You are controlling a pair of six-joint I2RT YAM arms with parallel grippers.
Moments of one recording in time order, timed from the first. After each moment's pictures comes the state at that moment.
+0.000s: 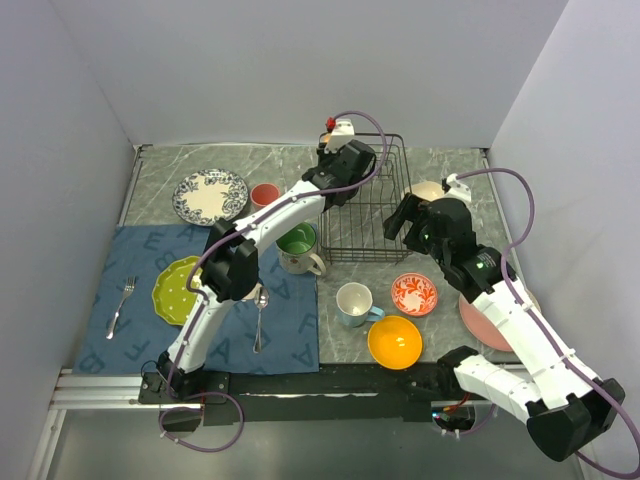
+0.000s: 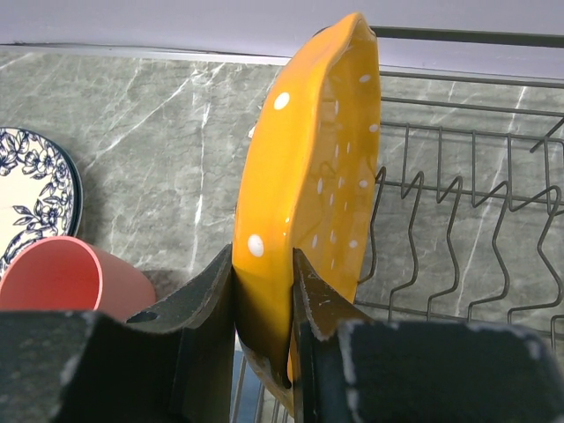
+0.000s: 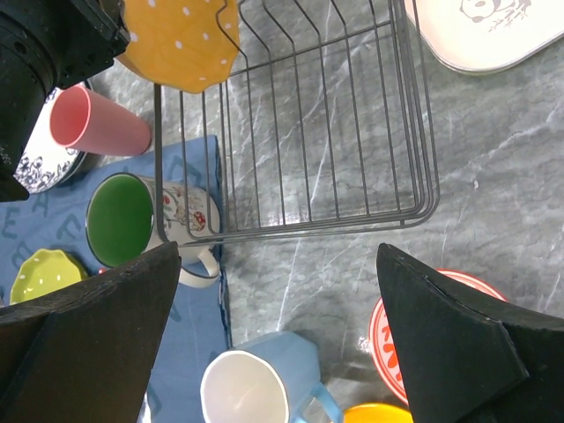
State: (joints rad) left arm -0.78 2.31 2.21 -0.48 -0.89 -0.41; right arm 0.44 0.94 0.97 -0.56 0.24 0.65
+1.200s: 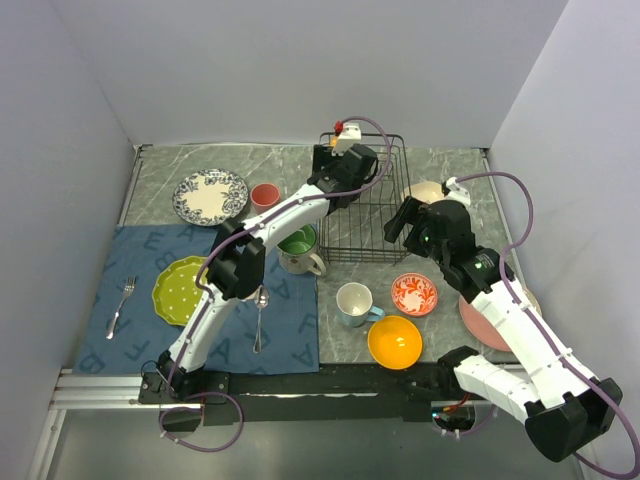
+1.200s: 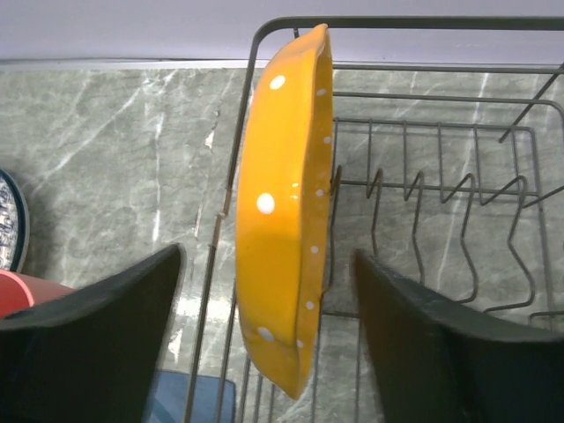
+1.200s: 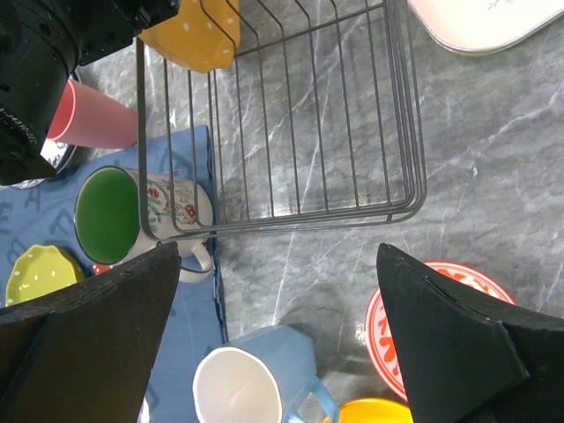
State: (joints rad) left arm -0.78 2.37 2.21 -0.36 -0.81 -0.34; right arm 0.42 0.94 0.94 -0.56 0.21 0.66
